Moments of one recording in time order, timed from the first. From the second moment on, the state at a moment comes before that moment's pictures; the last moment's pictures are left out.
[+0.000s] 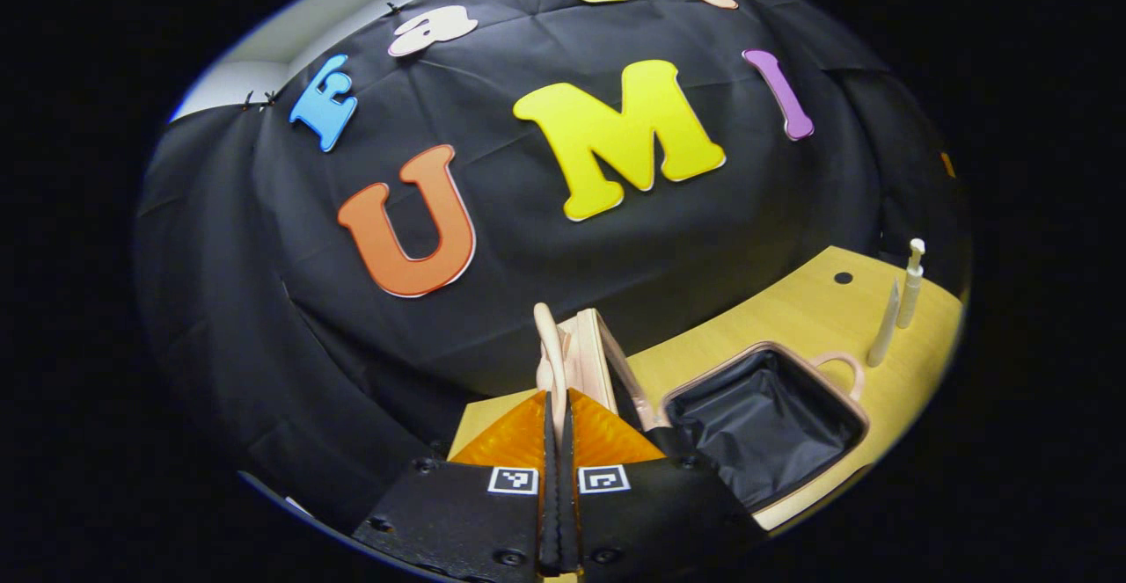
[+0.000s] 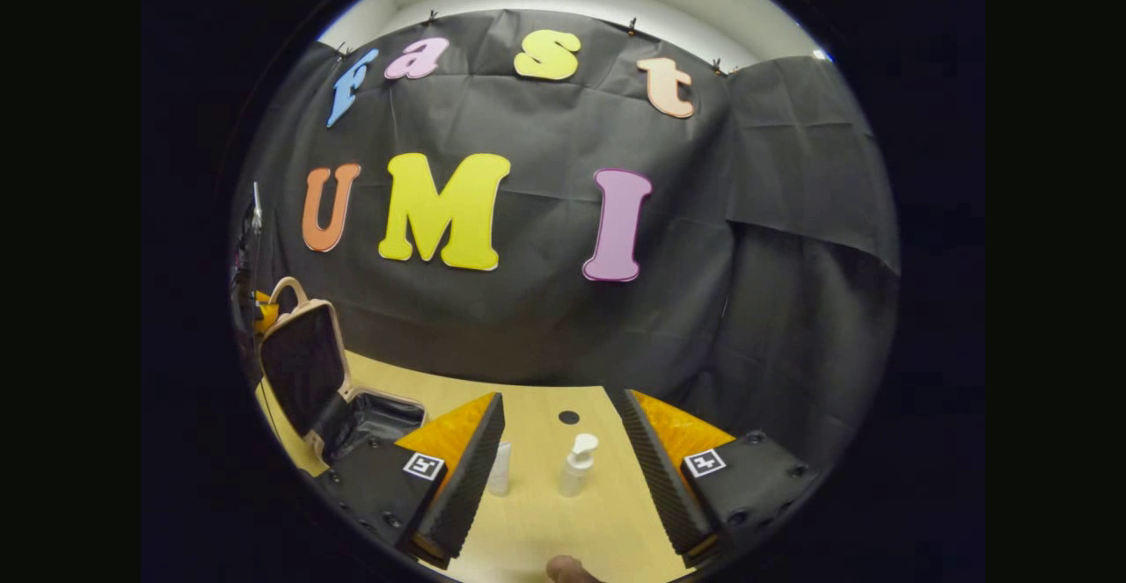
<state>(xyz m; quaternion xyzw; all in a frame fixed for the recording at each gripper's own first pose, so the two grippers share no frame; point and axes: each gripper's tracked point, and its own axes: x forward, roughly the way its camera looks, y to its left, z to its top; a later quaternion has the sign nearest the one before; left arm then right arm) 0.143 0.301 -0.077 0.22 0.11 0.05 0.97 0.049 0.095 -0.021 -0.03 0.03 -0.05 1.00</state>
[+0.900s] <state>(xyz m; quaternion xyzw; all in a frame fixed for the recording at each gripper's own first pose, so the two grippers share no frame) 0.163 0.480 -0.296 0.01 0.26 0.04 0.96 0.018 0.144 -0.053 -0.06 0.09 -0.08 0.99</state>
